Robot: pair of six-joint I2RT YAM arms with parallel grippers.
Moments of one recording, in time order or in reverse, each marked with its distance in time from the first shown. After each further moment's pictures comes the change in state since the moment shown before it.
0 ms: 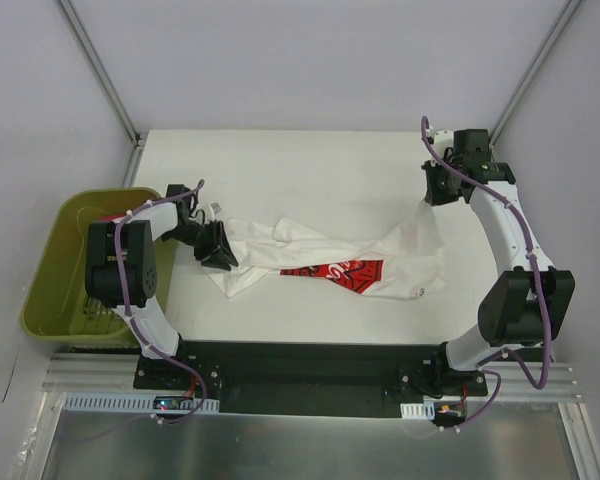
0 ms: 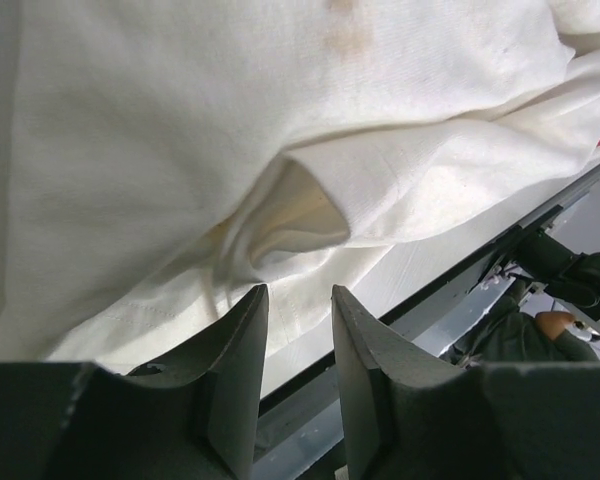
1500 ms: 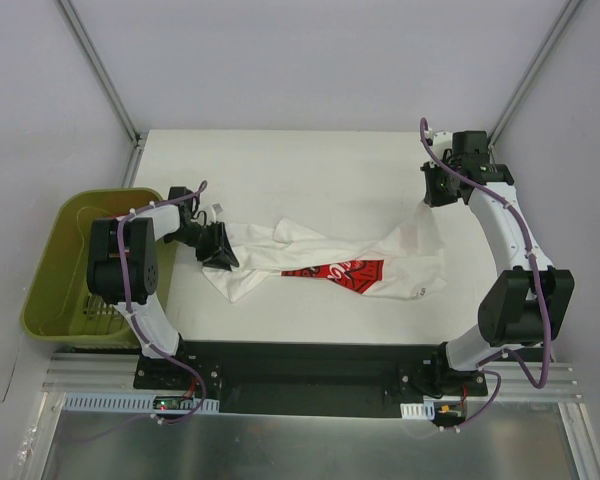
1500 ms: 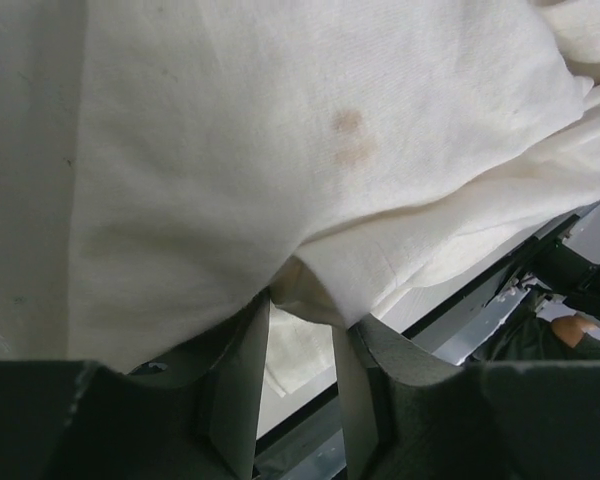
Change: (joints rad) left arm -0.013 0.025 -0.026 0.086 -0.010 0.006; right arm 0.002 0.000 -0.017 0.016 0.000 0.000
